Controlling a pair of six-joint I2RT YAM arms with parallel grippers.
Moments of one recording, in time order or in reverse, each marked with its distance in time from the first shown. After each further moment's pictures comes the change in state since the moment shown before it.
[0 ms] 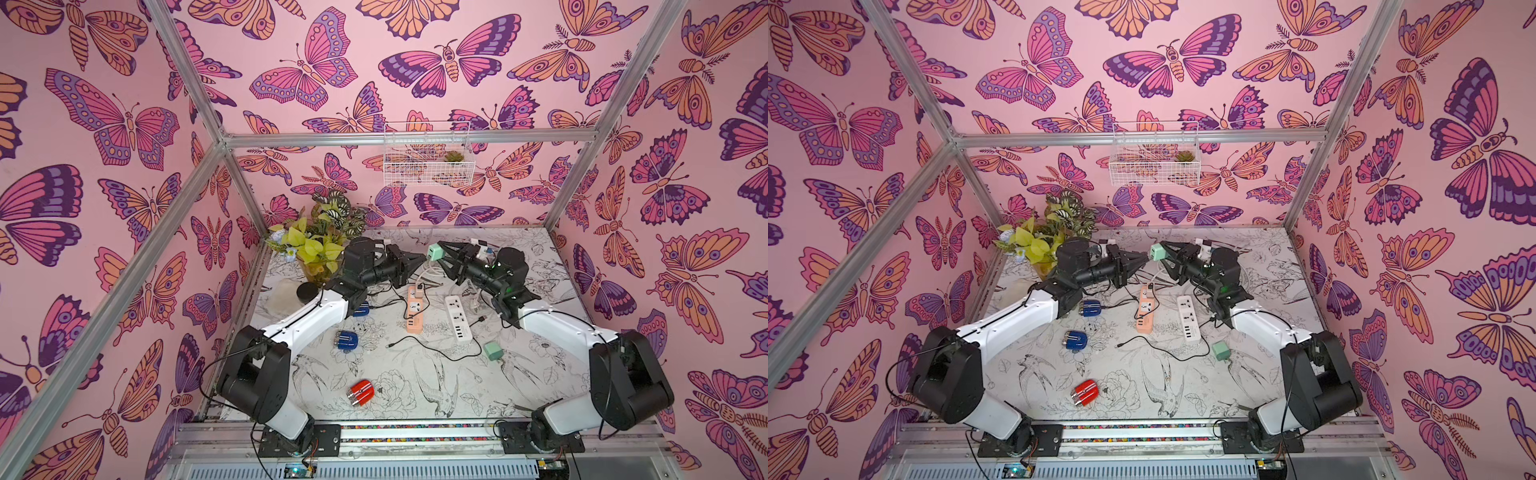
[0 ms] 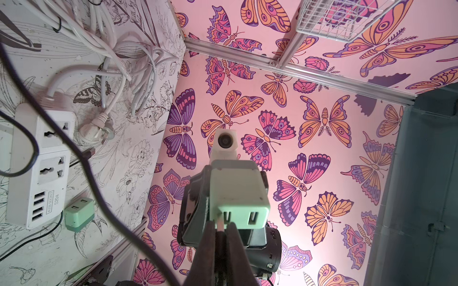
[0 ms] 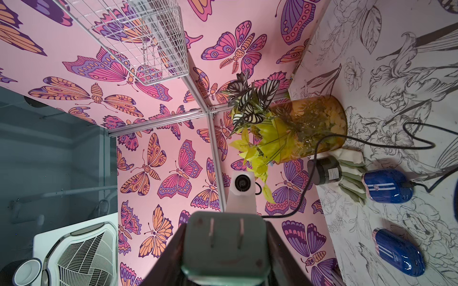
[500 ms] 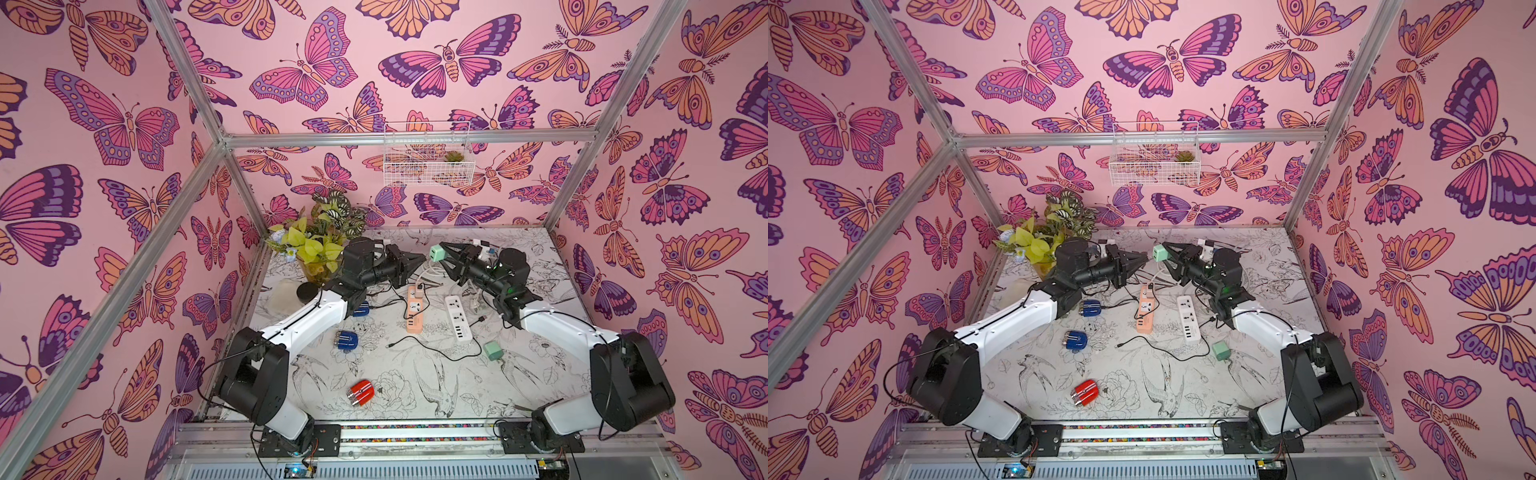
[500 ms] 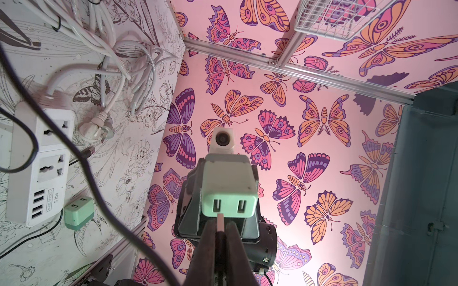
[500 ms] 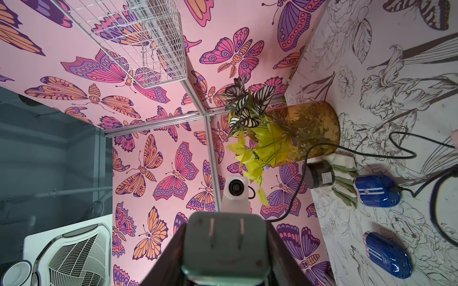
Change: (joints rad) left arm 0.000 -0.011 -0.002 -0.003 0.000 0.000; right arm -0.015 -0.007 -0.013 -0.008 -0.002 -0.032
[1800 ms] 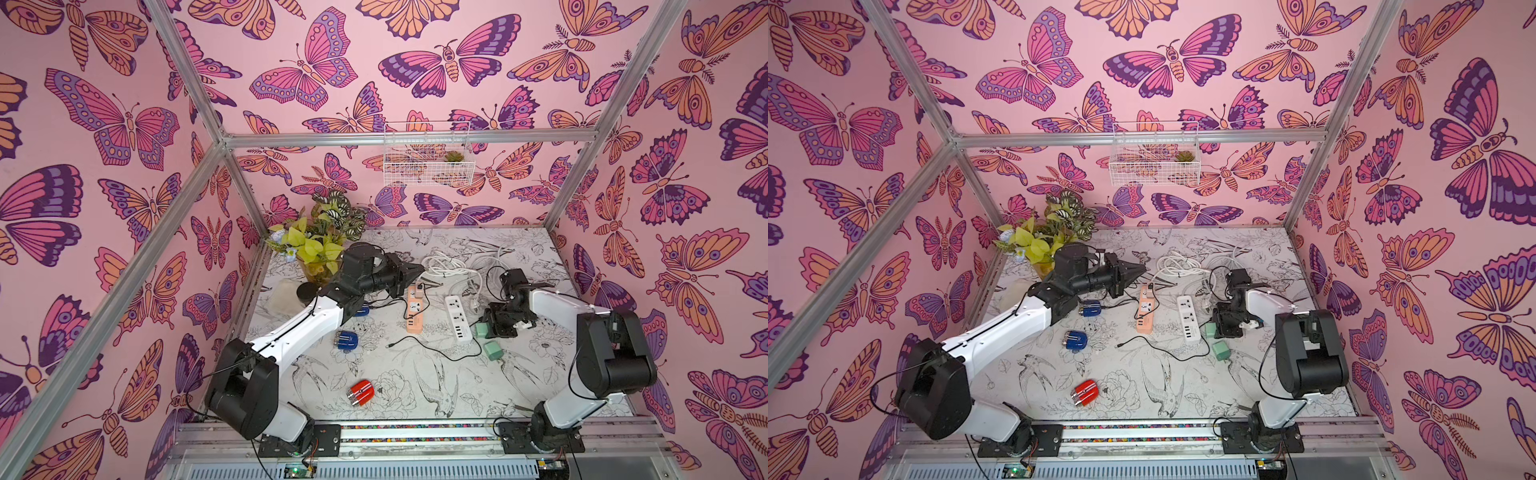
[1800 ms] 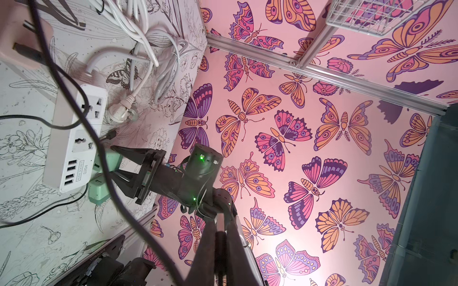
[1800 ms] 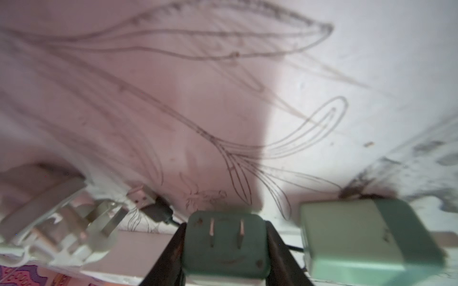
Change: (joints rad) left arm -0.018 -0.082 -0.036 -0.151 -0.022 0.008; right arm -0.254 0.129 0.116 -1.375 0.249 -0.154
